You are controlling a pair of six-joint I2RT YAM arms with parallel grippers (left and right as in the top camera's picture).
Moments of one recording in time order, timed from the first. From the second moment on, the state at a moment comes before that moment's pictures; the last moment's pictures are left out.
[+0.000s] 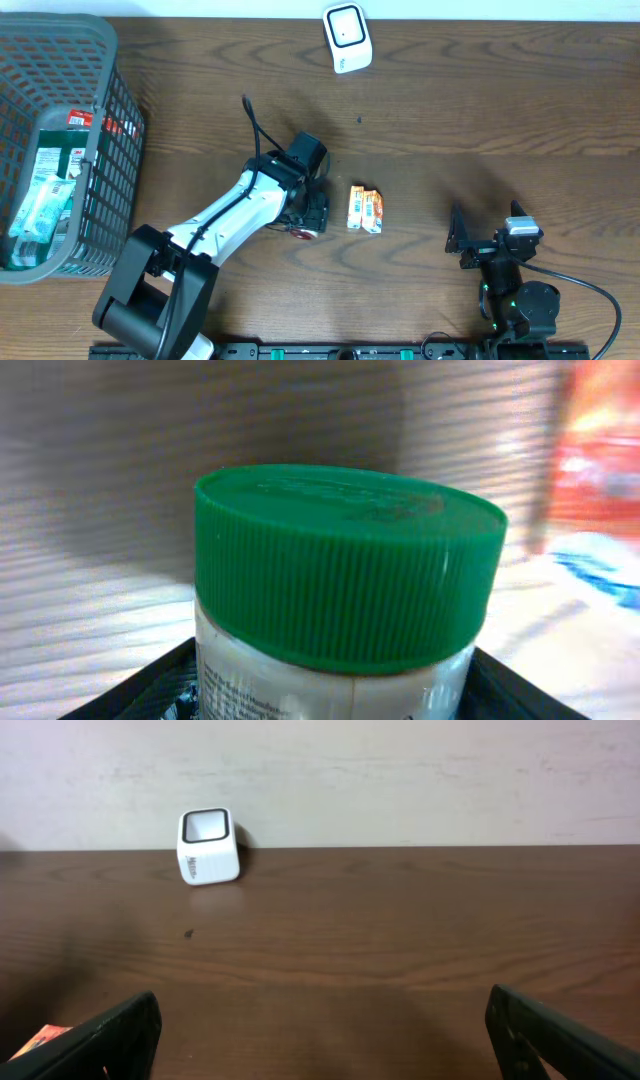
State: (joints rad) left arm -0.55 1.72 1.04 -0.75 0.17 -0.38; right arm 0.03 0.03 0.01 -0.07 -0.06 0.06
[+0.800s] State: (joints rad) left arm -0.60 1.72 1.04 -0.63 0.20 -0.52; right arm 0.03 0.03 0.01 -0.07 -0.06 0.06
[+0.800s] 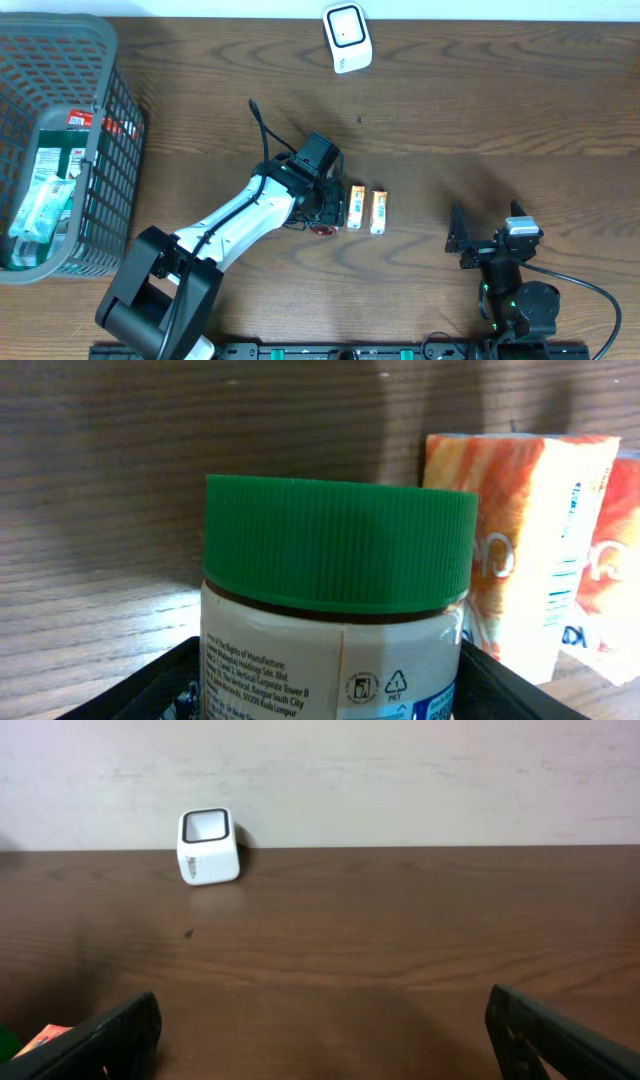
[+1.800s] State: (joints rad) left arm -0.59 1.51 1.15 -0.83 -0.04 -0.47; right arm 0.03 0.03 0.01 -0.07 -0.06 0.06
